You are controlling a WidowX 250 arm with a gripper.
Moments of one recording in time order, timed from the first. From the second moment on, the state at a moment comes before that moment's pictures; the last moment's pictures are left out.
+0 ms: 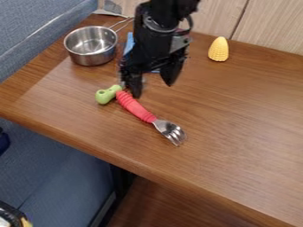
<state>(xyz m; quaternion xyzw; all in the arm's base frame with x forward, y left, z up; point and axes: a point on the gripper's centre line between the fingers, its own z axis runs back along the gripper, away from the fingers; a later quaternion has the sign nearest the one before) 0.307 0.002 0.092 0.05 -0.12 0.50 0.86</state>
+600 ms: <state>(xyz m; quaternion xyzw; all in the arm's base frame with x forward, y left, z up) 0.298 0.014 0.050 0.01 -0.12 0.54 0.83</state>
